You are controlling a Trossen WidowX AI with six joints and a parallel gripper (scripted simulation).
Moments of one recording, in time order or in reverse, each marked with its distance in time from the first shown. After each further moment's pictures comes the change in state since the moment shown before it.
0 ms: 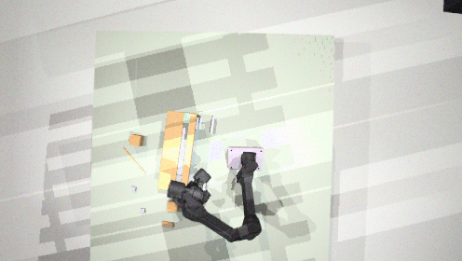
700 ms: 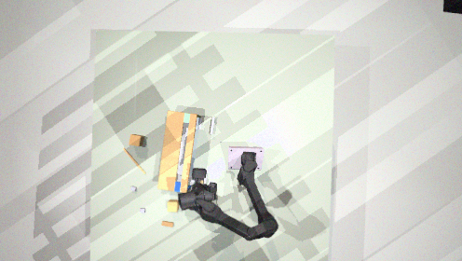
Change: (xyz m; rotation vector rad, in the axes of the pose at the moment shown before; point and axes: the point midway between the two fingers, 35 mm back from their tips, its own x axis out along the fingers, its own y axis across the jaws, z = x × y) arm 0.025 0.008 0.017 -0.666 0.196 0.010
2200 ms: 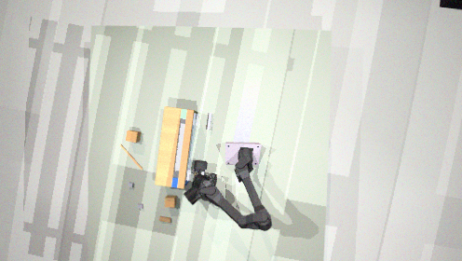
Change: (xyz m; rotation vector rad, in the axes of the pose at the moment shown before) arm 0.103 -0.004 0.051 0.003 -0.001 -0.017
